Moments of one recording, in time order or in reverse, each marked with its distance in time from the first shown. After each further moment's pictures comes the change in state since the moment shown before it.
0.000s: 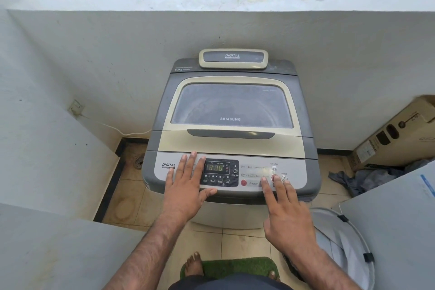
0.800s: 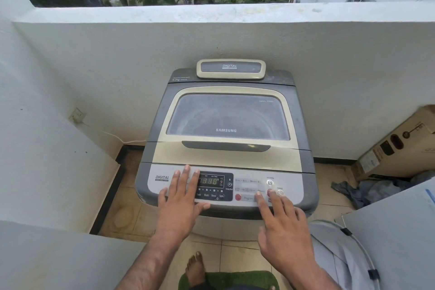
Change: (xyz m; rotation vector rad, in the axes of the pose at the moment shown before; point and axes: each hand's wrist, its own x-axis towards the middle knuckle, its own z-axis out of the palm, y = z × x) left_hand -0.007 0.017 -0.002 0.009 -0.019 -0.082; right_hand 0.006 0.017 0.006 0.057 0.025 0.006
